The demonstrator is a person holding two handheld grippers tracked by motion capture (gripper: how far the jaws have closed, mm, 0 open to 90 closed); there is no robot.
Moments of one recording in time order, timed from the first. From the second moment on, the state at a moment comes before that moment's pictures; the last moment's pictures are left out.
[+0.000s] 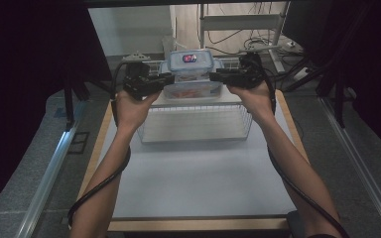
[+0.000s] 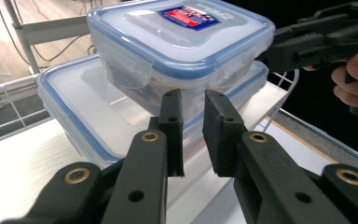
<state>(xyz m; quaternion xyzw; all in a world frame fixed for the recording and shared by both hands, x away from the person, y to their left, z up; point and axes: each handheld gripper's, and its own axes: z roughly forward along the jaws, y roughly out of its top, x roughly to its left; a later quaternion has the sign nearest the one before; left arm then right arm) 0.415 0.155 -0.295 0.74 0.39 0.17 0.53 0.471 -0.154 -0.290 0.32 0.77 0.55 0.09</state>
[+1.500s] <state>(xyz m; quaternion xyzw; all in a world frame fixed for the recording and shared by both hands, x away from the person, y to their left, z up) 0.331 0.140 -0.362 0.77 0.34 0.19 0.50 0.376 -0.183 -0.351 0.24 0.81 0.52 0.13</state>
